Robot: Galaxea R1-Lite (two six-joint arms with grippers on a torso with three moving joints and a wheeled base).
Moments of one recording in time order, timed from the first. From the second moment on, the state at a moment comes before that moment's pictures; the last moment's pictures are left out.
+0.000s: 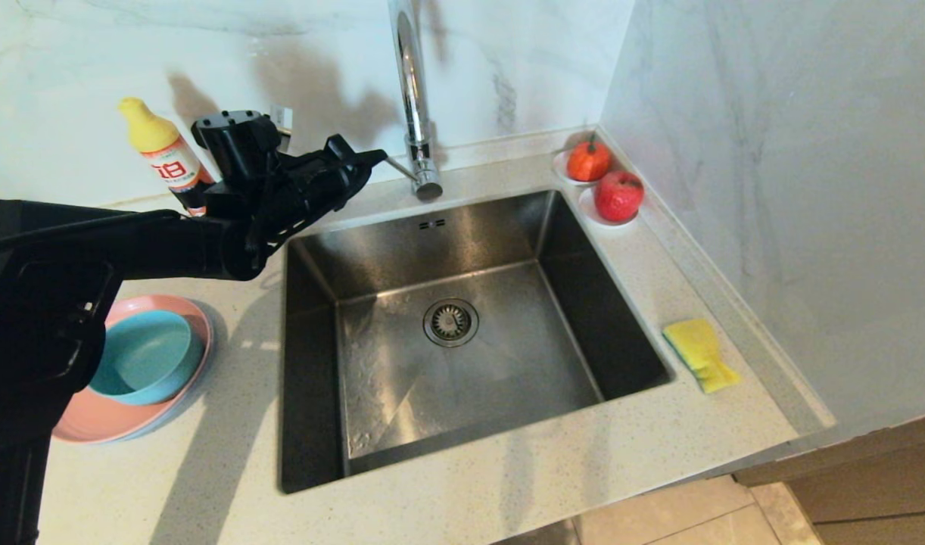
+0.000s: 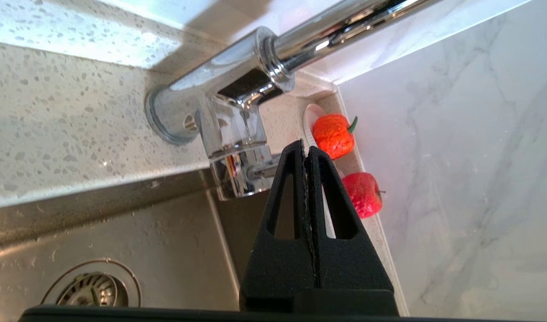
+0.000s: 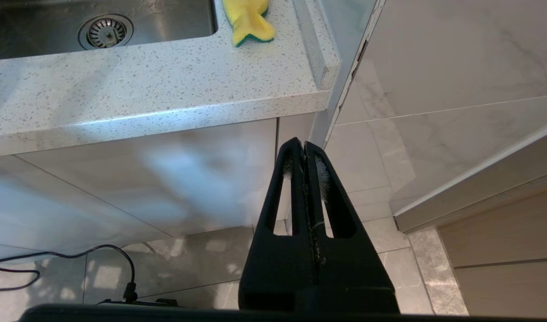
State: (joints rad) left arm -0.17 2.25 -1.82 -0.65 -0.44 -0.79; right arm 0.00 0.00 0.00 0.00 0.01 -0.01
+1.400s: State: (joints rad) left arm -0.19 2.13 -1.66 -0.64 -0.37 -0.77; right arm 0.00 0.00 0.00 0.00 0.01 -0.01
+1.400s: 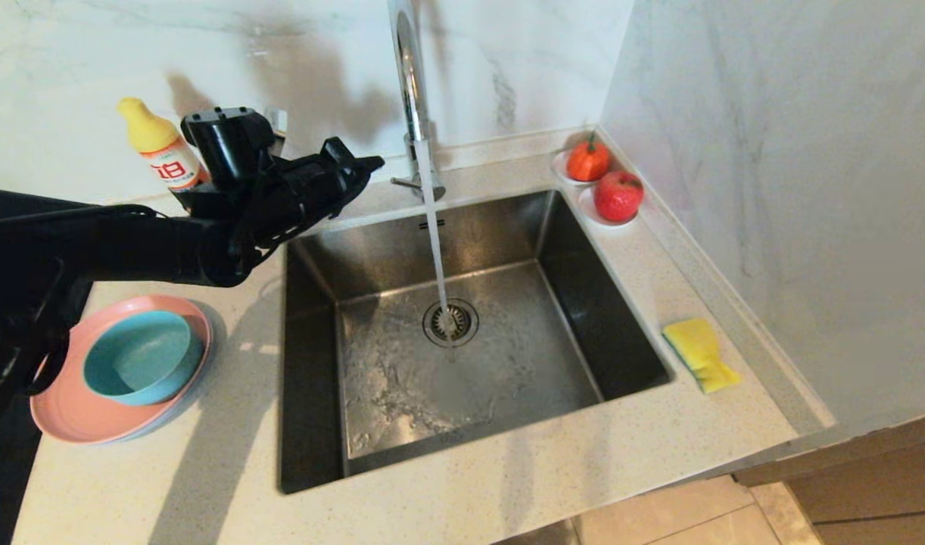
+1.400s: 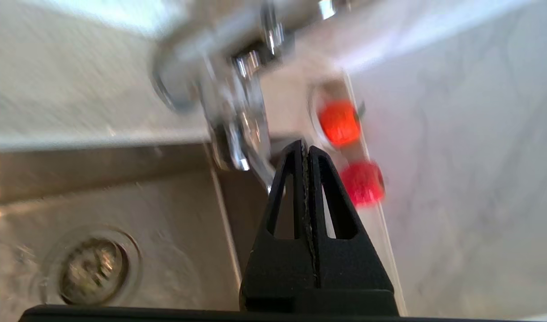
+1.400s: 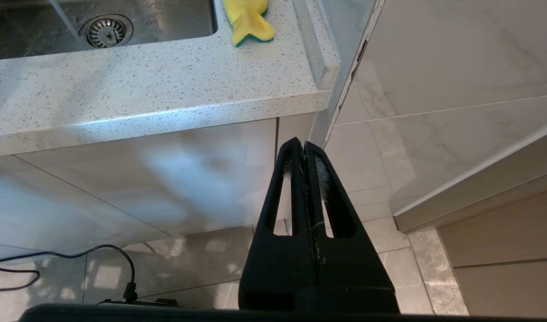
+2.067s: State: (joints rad) left arm -0.20 1.80 -1.57 -0.45 -0.33 -0.65; right arm 0.00 0.00 0.00 0.00 0.01 -0.01
